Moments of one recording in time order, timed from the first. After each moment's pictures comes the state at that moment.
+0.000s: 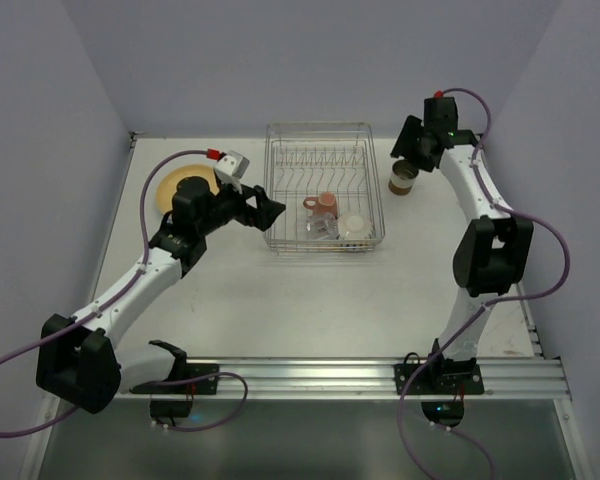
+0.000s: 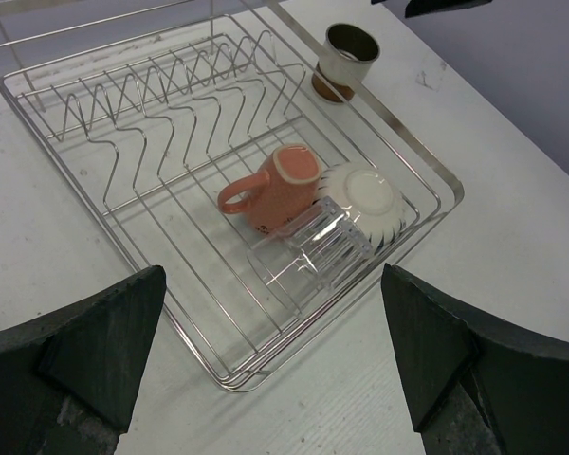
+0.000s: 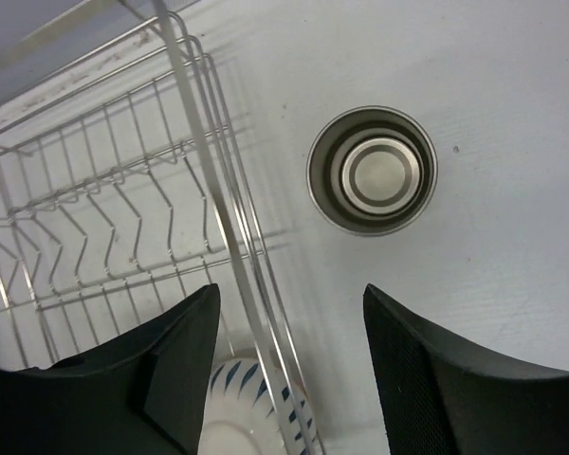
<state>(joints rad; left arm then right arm) -0.38 1.21 0.85 0.15 0.37 -0.20 0.07 1.98 1.84 -0.66 0.03 0.46</state>
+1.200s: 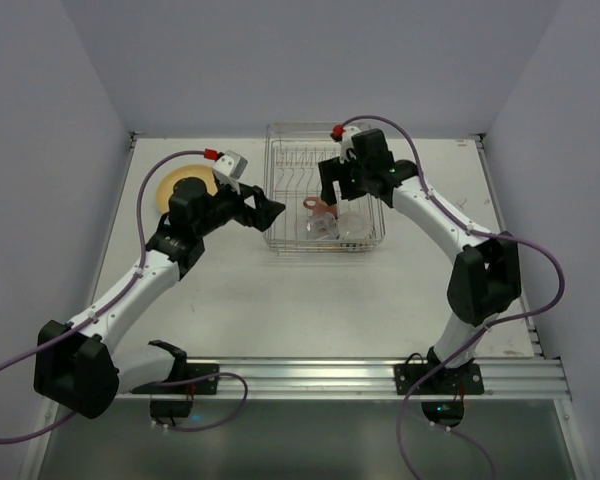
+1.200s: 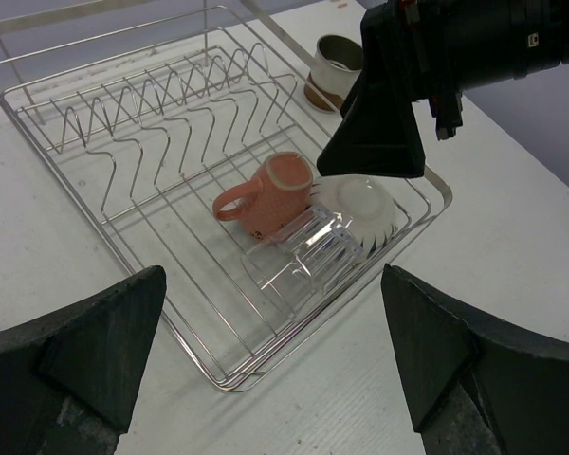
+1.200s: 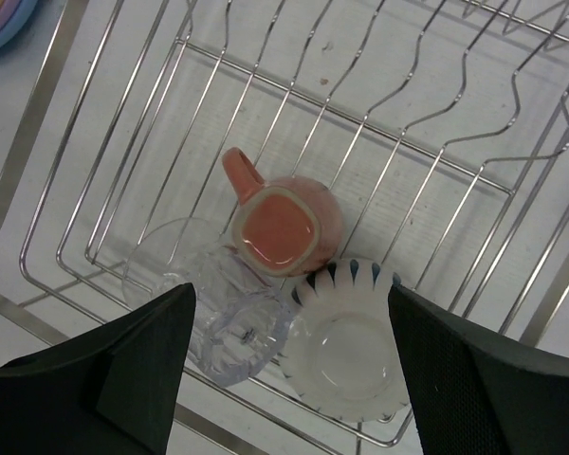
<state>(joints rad) -0.38 1.18 0.85 0.15 0.38 -0.20 0.43 1.75 1.52 -0.51 -0.10 0.10</state>
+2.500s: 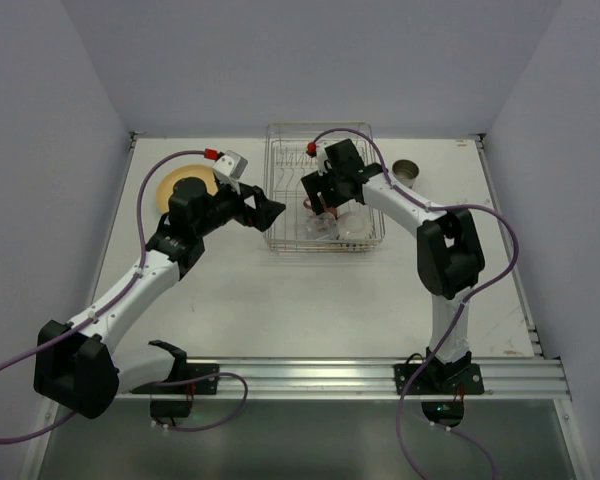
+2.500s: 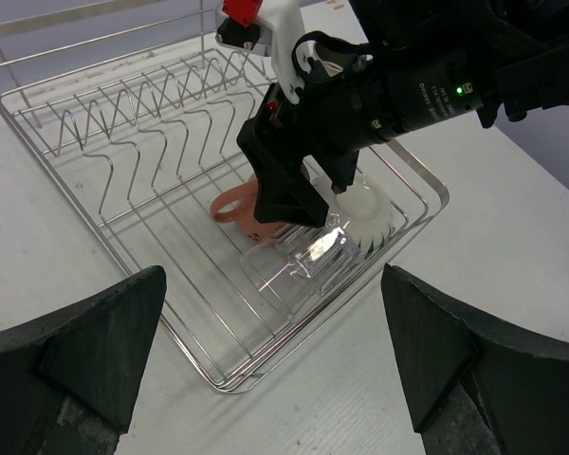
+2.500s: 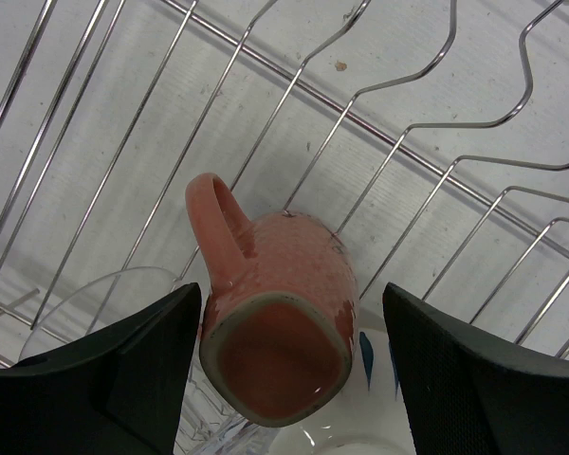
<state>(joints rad) -0.38 1.18 0.85 0.16 0.39 -0.20 0.50 2.01 1.63 -0.48 -0.04 -0.02</state>
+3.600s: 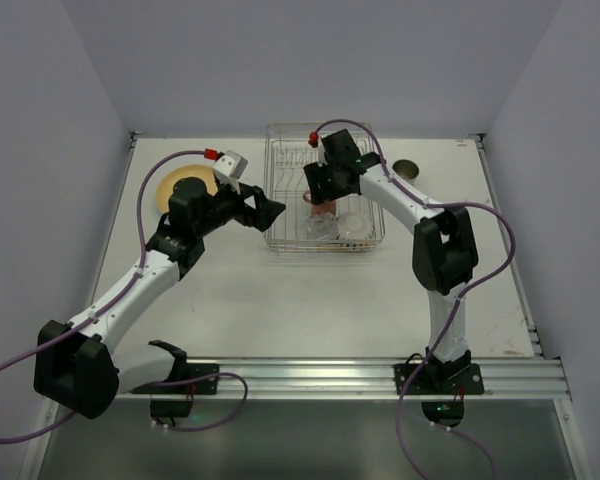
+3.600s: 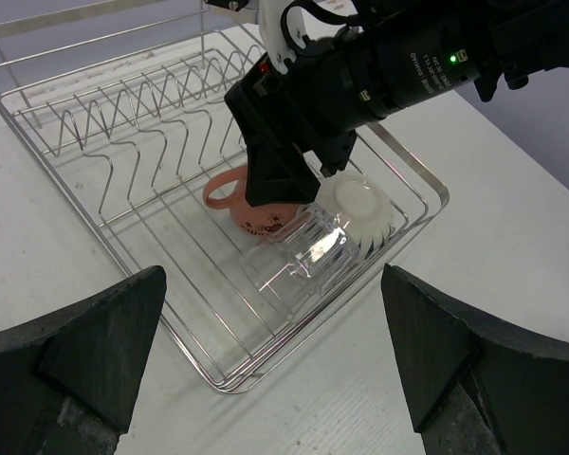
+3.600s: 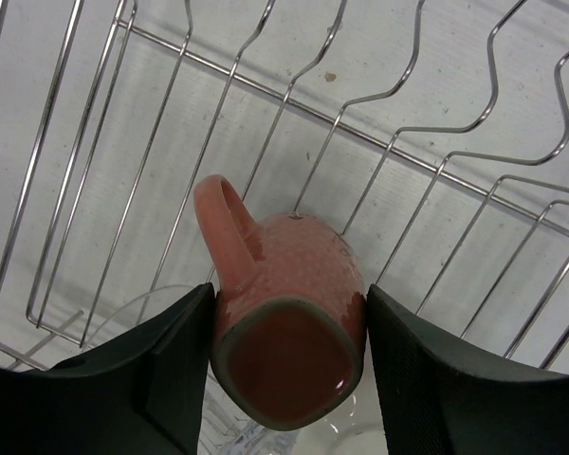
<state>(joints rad) -0.38 1.18 0.85 0.16 0.39 -0.20 0.50 2.07 1.77 -0.61 -0.02 0.09</state>
